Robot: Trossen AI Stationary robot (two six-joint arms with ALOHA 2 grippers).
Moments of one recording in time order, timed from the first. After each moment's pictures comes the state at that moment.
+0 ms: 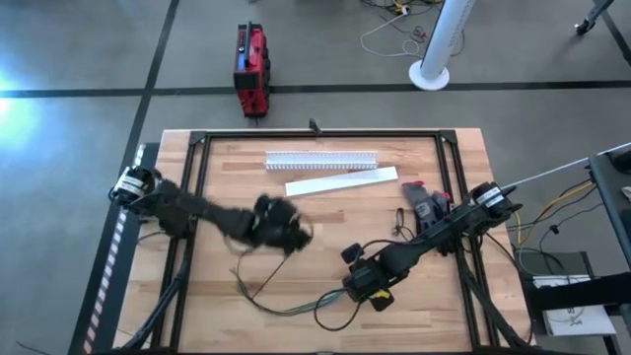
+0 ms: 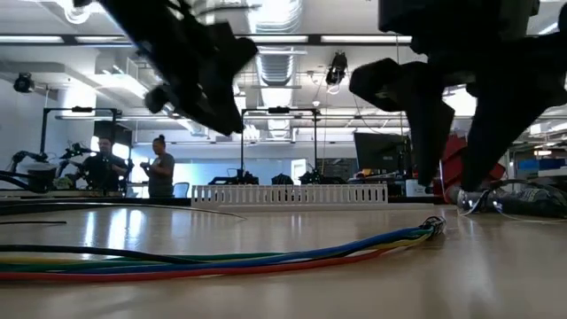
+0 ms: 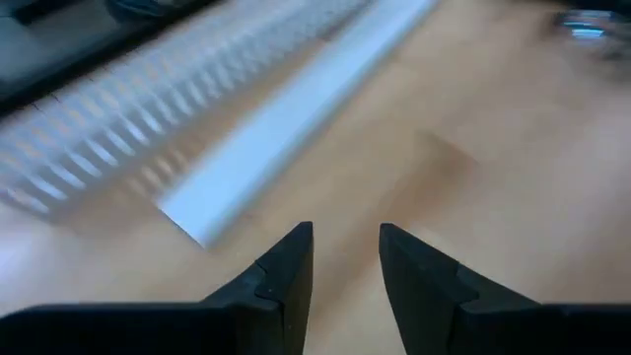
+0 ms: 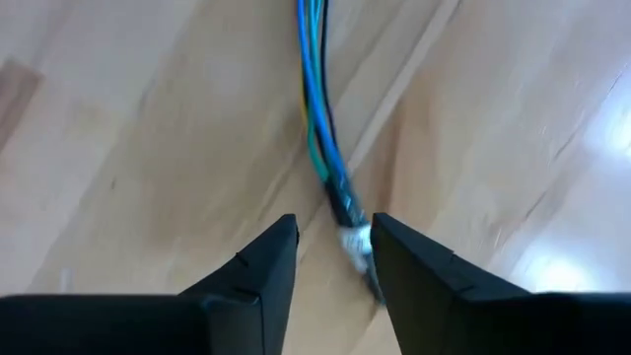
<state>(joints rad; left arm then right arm) -0.24 1.58 1.00 -0.43 -0.75 -0.85 0.48 1.93 1.27 -0.66 0.08 -0.11</state>
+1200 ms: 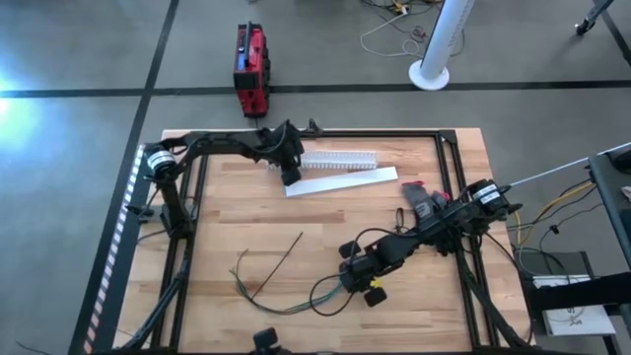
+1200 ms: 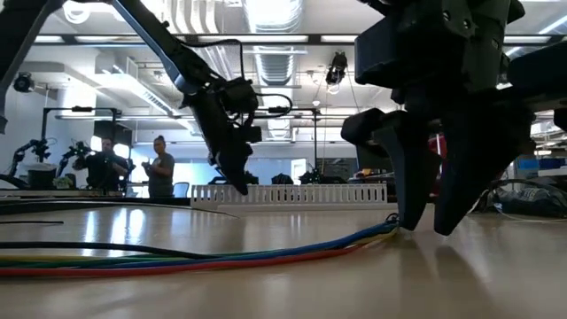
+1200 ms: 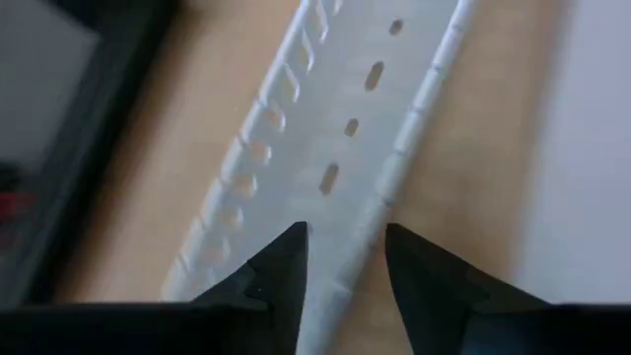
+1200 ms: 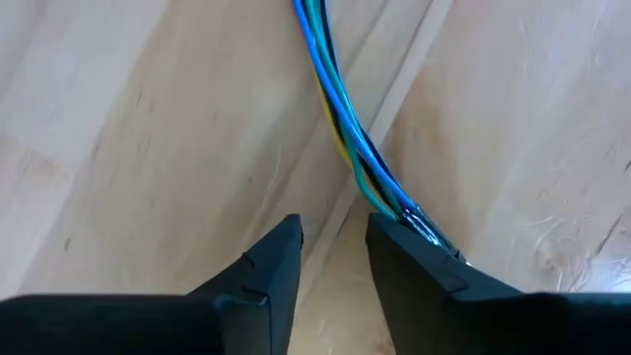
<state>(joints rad) 0.58 1.82 1.13 -0.34 -0.04 0.23 0.39 1.94 1.12 -0.41 -0.06 -0.06</state>
